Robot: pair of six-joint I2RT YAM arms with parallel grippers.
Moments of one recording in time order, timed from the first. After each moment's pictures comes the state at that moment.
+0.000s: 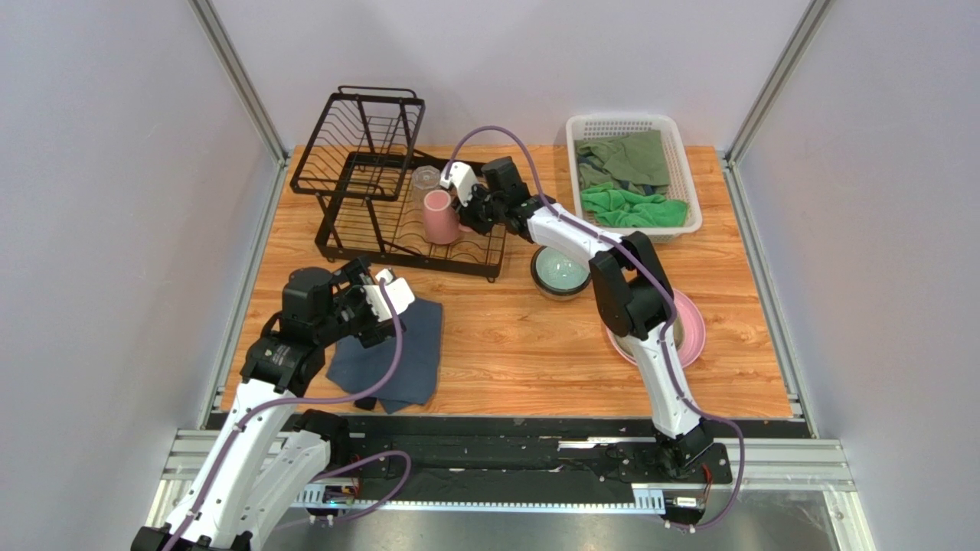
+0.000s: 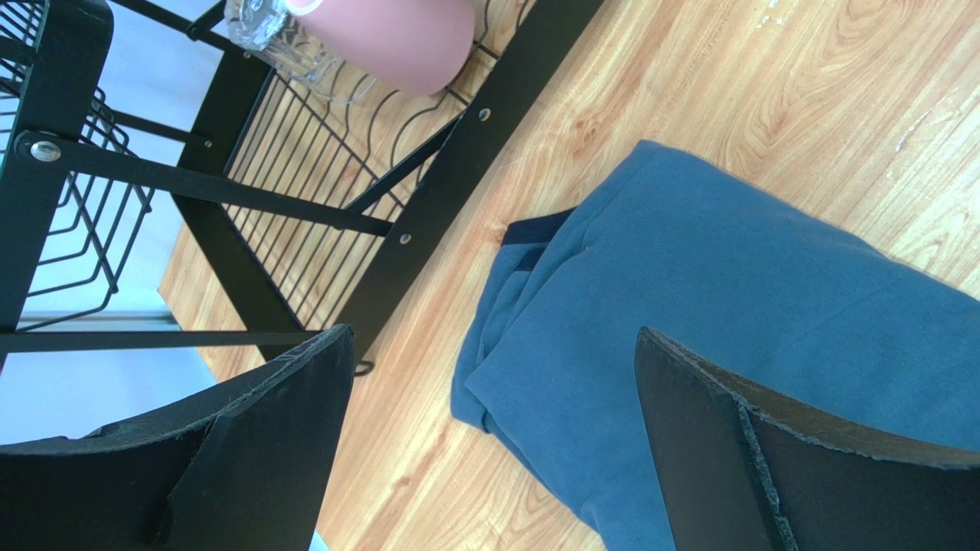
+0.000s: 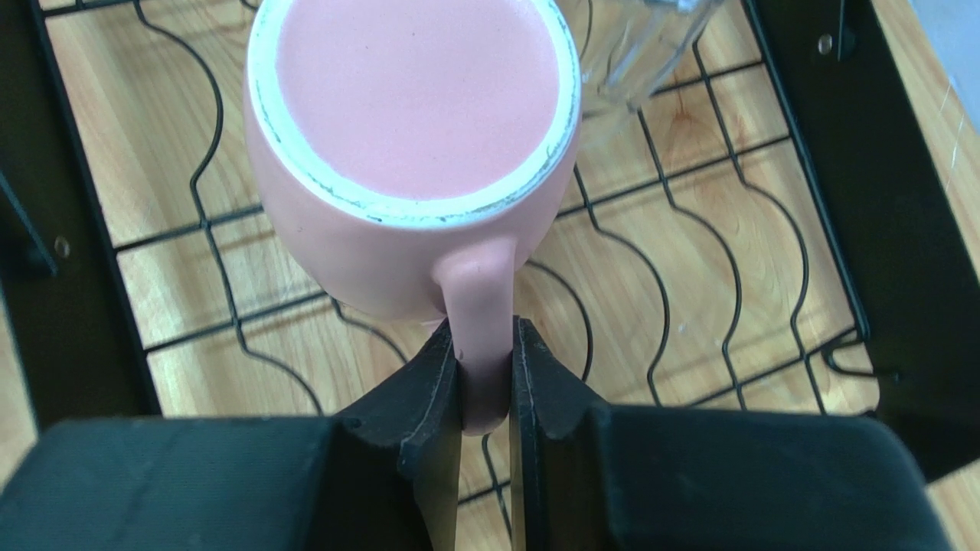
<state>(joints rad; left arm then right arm) -0.26 0.66 0.68 -0.54 0.30 0.84 0.61 2.33 1.90 -0.15 -0.31 -0.42</state>
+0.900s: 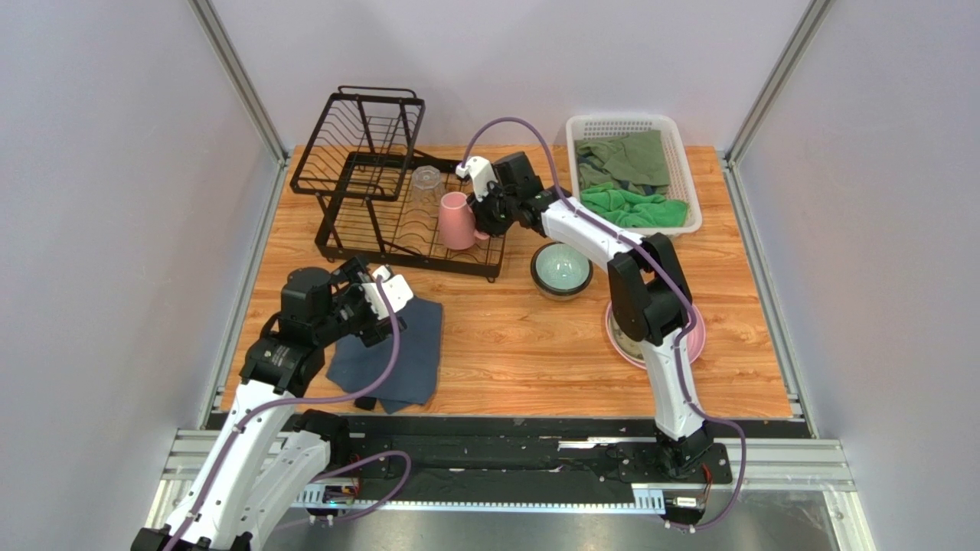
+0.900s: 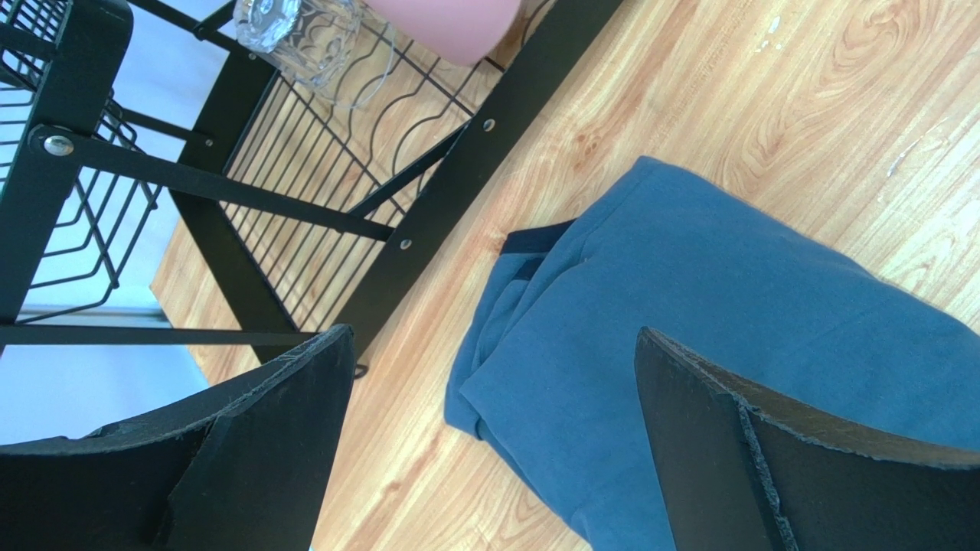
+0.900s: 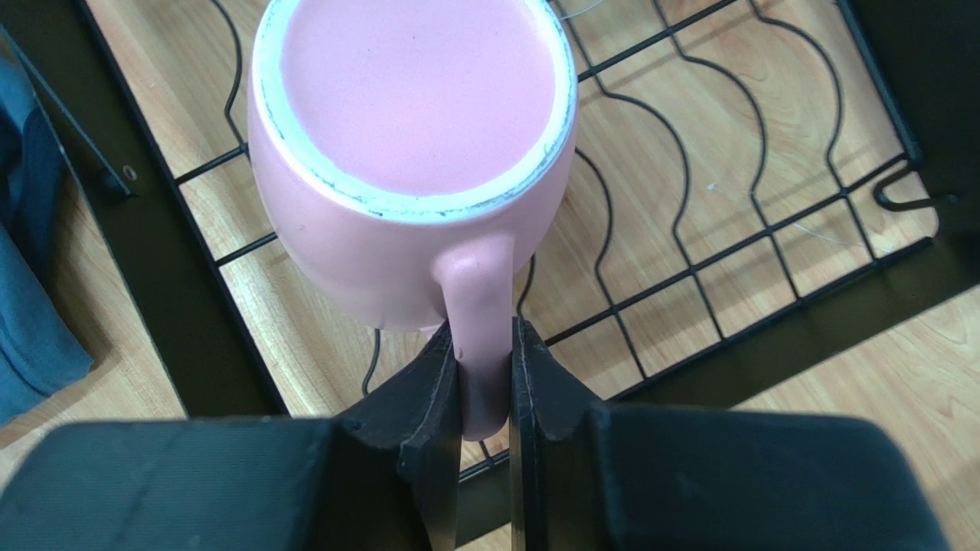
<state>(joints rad) -0.26 0.65 0.68 -0.53 0.30 0.80 0.57 2.20 1.83 -0.32 -0.29 -0.27</state>
